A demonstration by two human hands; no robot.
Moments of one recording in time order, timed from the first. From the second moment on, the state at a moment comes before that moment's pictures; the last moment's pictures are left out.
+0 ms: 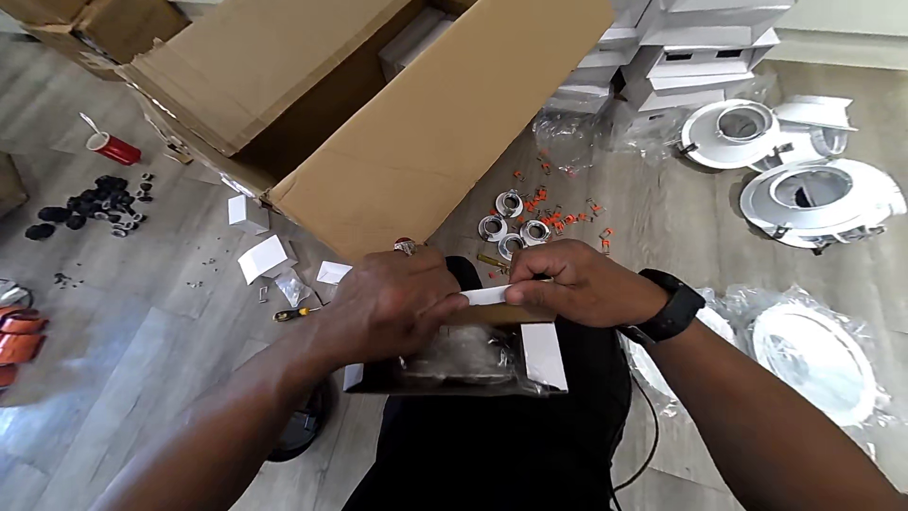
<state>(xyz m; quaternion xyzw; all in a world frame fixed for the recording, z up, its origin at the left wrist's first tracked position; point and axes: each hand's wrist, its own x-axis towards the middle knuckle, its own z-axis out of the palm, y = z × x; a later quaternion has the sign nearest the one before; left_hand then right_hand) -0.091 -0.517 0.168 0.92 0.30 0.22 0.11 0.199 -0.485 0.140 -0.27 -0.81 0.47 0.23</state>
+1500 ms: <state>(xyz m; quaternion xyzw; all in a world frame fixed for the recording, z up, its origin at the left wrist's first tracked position) -0.128 -0.618 0.114 0.85 0.46 0.19 0.17 0.171 -0.561 0.038 -0.43 -0.35 0.58 0.60</state>
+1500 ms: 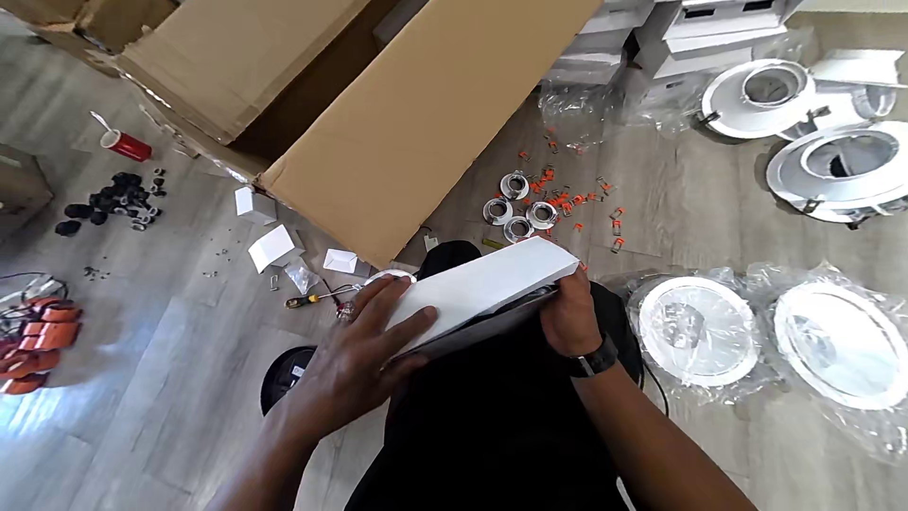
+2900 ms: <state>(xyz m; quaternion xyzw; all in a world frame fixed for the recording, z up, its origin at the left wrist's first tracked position) -0.085 -0.590 0.144 0.91 0.34 0.10 0.20 0.218 -0.577 0.083 -0.38 -0.69 0.51 0.35</state>
